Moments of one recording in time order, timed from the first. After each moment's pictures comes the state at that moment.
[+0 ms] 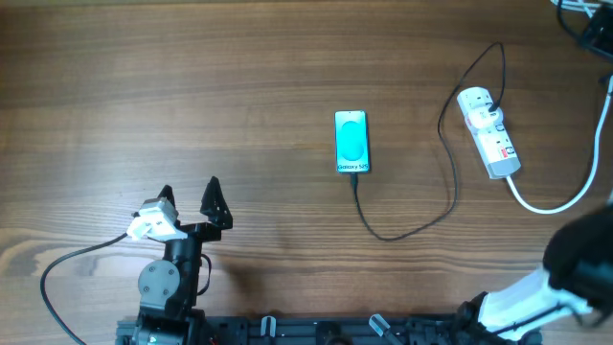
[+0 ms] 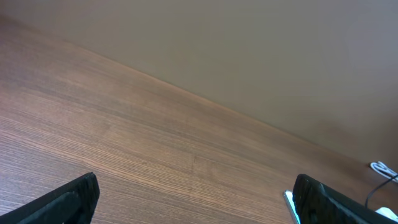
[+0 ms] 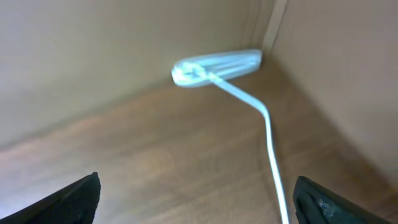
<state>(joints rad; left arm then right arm) -0.16 0.01 0.01 -0.05 -0.16 -0.43 -0.48 1.81 1.75 -0.52 -0.05 0.00</state>
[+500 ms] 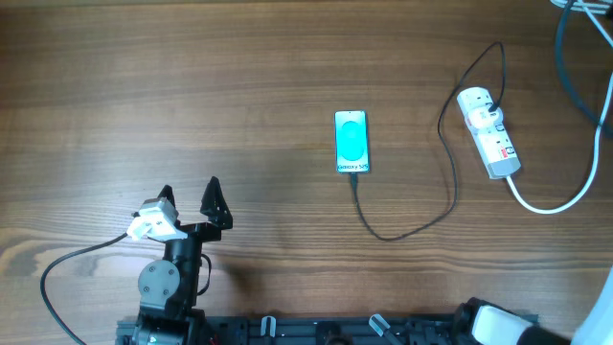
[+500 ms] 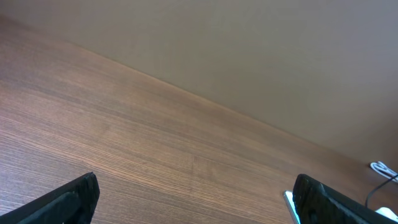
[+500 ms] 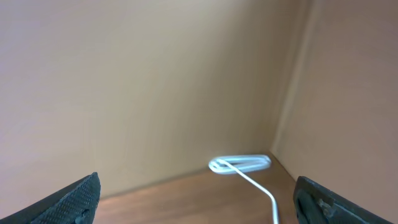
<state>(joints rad) -0.16 0.01 0.01 -0.05 -0.16 -0.43 -0.36 1.37 1.75 -0.53 -0.05 0.00</state>
